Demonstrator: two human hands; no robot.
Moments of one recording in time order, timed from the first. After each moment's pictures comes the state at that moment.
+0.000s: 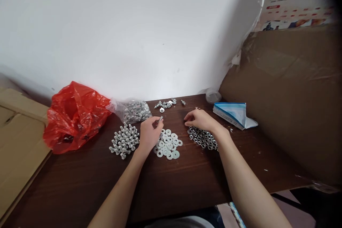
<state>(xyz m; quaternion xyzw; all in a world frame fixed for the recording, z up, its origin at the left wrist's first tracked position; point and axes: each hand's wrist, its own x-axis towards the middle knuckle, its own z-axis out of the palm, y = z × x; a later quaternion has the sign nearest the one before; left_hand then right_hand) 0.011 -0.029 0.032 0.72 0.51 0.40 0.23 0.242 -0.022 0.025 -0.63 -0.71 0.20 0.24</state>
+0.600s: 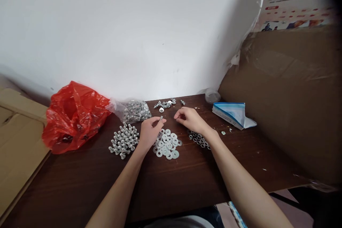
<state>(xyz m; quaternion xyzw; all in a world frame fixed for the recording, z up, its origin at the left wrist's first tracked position) 0.012 -0.023 0.027 0.67 0.49 0.41 0.38 0.209 -0.021 0.031 -0.54 -0.75 0.17 0.32</state>
